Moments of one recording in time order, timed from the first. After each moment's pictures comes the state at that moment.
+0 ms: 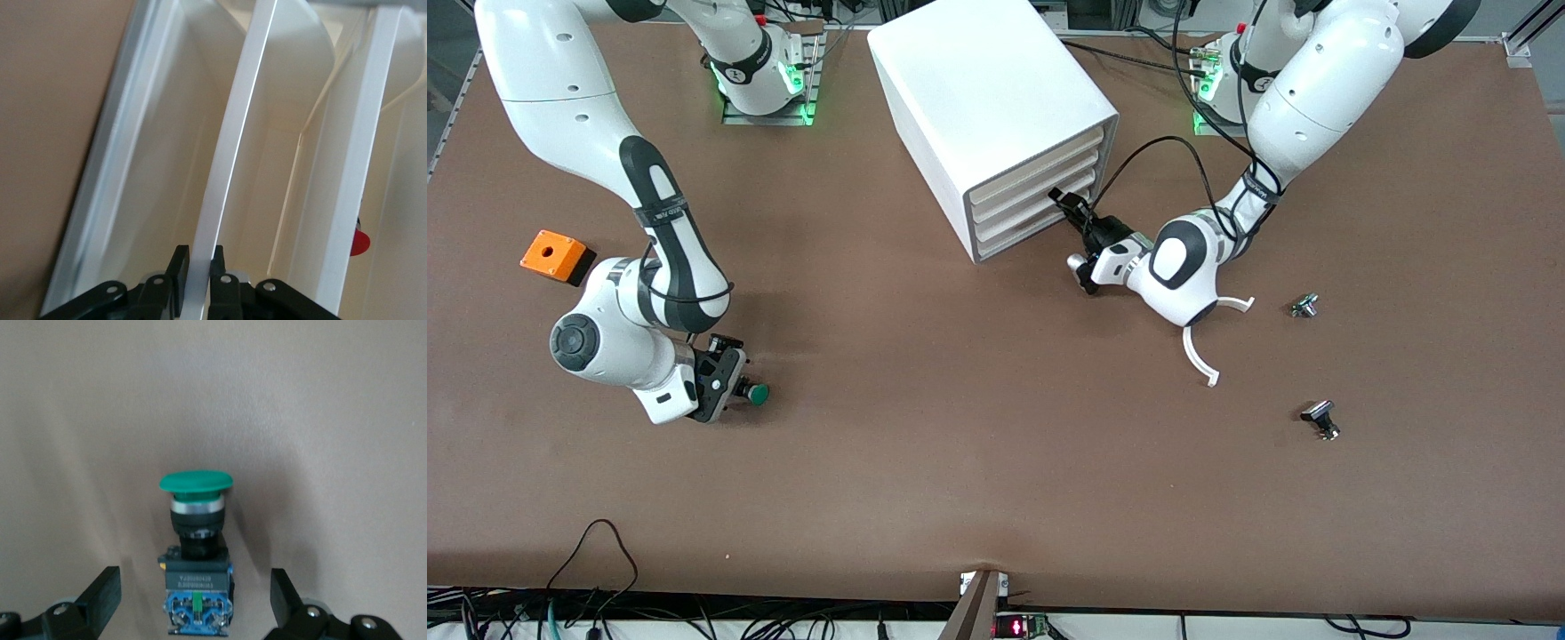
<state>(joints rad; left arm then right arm) -0.09 0.74 -0.33 -1.96 -0.95 1.74 0.82 0.06 0.71 -0.03 -1.68 0.17 2.35 -1.29</state>
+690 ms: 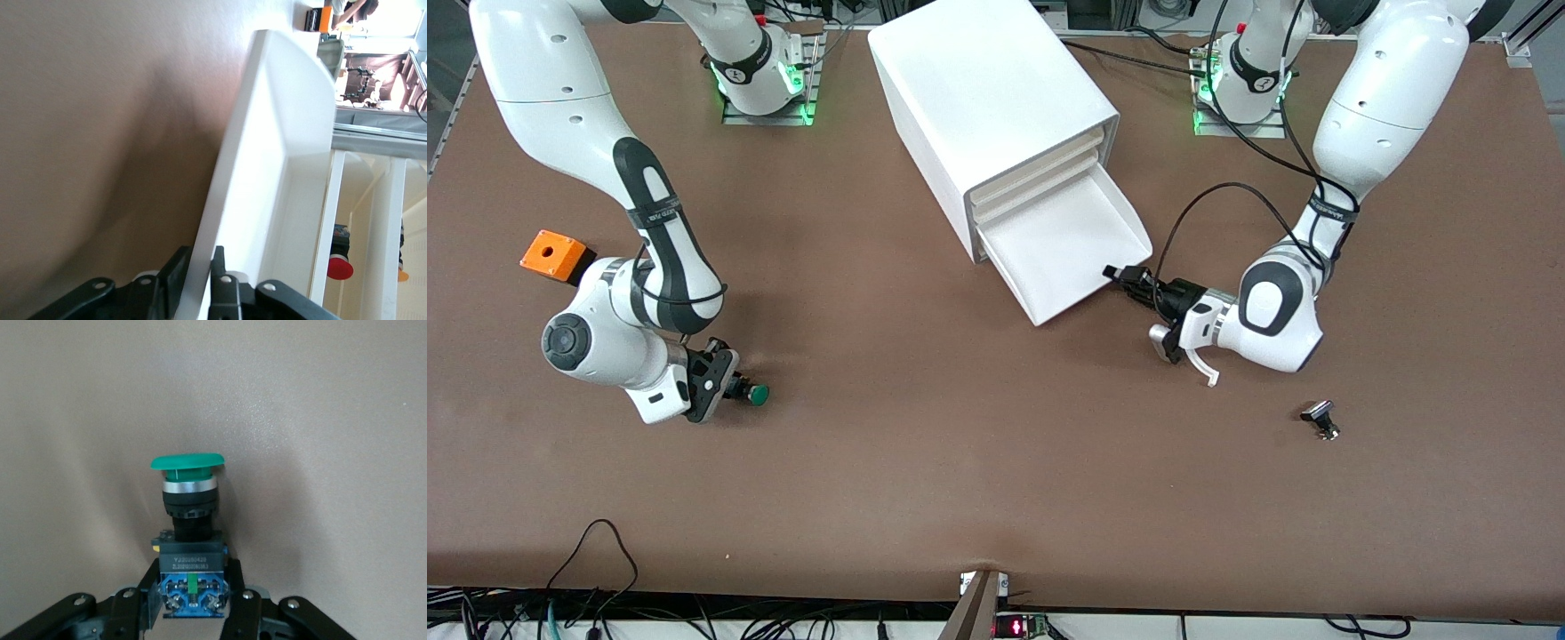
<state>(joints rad) -0.04 0.73 -0.14 -1.80 -0.95 1.74 0.81 0.05 0.71 -0.04 -1.68 0.17 2.35 -1.29</state>
